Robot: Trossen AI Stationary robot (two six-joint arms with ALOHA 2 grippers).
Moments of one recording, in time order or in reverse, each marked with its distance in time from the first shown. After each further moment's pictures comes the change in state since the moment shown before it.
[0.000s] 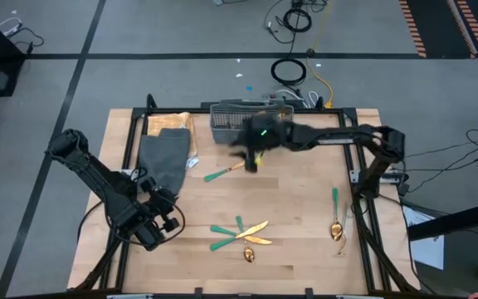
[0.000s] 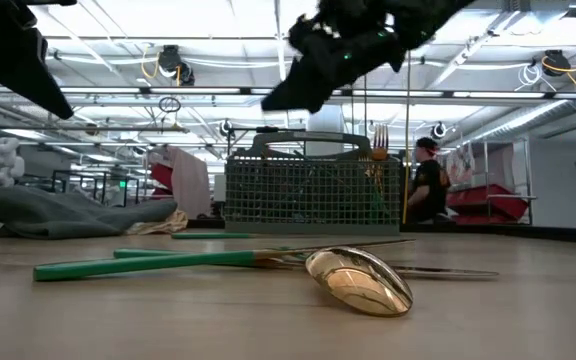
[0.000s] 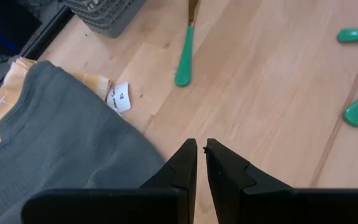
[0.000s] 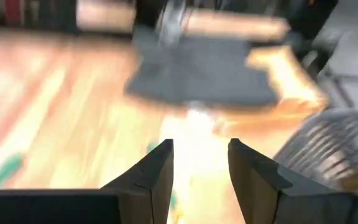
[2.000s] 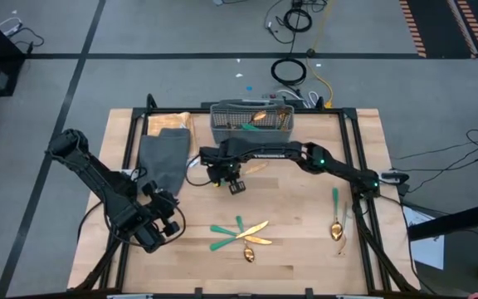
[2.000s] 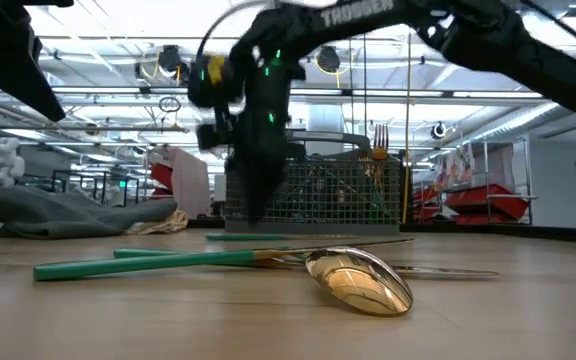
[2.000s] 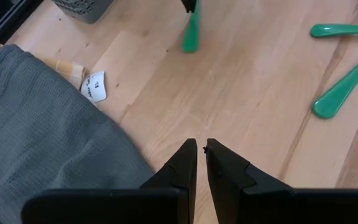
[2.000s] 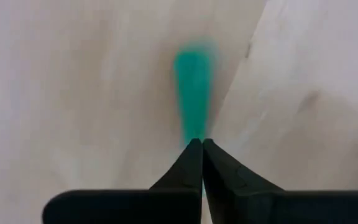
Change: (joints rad) left arm -0.010 0.000 0.000 0.071 0.059 0.002; right arm 0.125 0.799 1.108 -1.215 0.171 -0.261
